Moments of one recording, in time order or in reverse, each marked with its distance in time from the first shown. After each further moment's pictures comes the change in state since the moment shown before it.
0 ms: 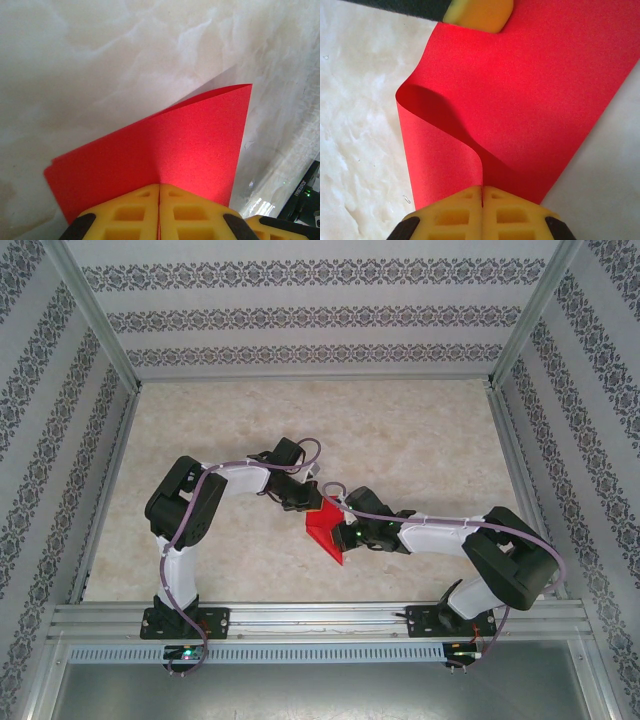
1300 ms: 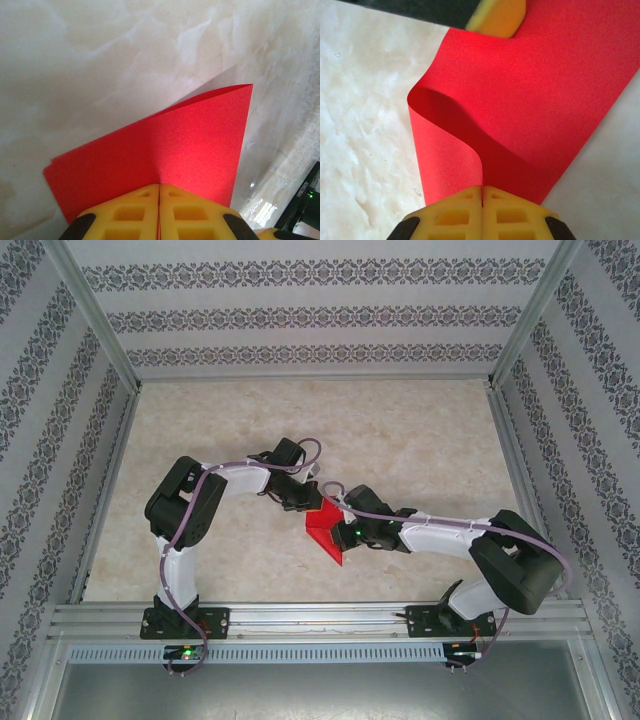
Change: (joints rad) left arm -0.004 -0.003 -0.001 0.000 -0.010 0.000; right arm 0.015 -0.033 0.026 -0.063 0.005 -0.019
